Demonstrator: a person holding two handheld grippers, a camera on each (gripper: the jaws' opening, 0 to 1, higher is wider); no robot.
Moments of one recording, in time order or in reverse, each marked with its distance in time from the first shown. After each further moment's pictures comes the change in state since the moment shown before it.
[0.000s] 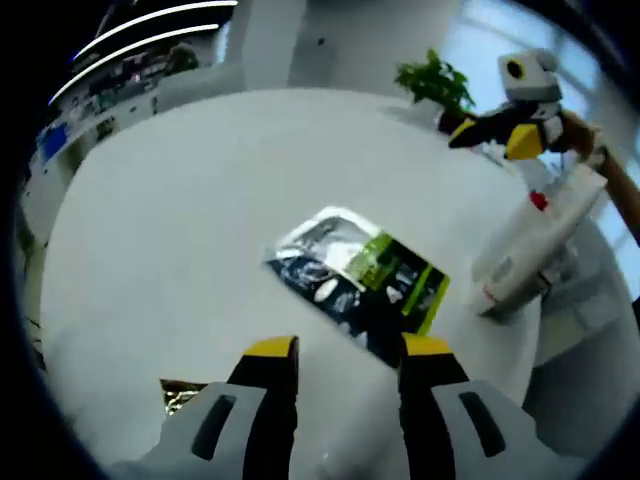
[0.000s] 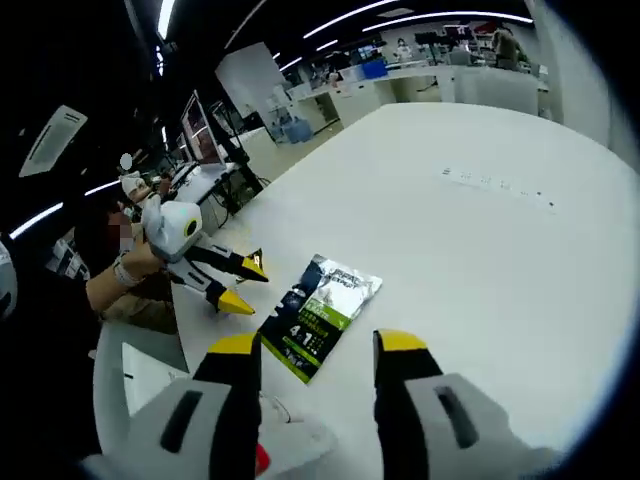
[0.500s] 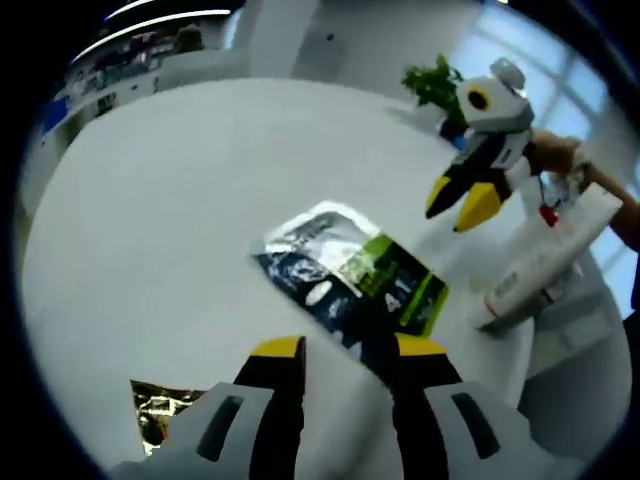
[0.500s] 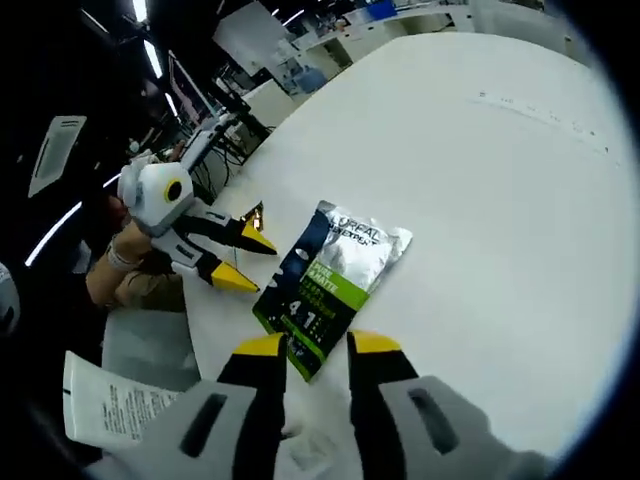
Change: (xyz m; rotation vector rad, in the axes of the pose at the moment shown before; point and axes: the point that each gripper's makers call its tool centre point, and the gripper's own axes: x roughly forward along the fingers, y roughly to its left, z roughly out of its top) left arm 0.014 -0.005 -0.002 -0.108 0.002 -0.062; right arm 0.061 0.005 -0.032 0.074 0.196 0.151
